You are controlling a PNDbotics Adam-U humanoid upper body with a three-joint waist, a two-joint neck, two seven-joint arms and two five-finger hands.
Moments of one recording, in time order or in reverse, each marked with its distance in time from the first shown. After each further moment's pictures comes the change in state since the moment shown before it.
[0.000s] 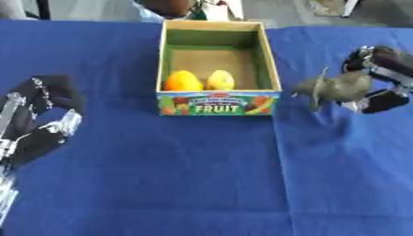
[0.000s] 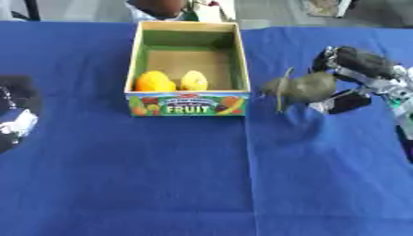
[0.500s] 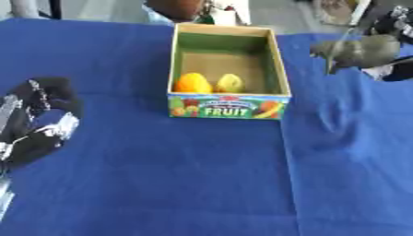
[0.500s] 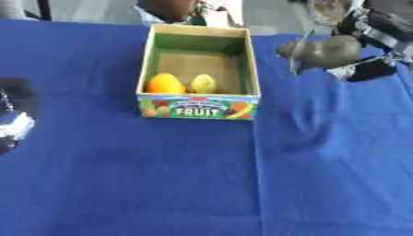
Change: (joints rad) left arm -0.011 0.010 -0.014 0.000 0.010 -0.034 -0.029; right arm -0.088 -0.031 -0.089 0.074 -0.065 0.010 0.010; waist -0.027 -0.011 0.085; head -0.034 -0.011
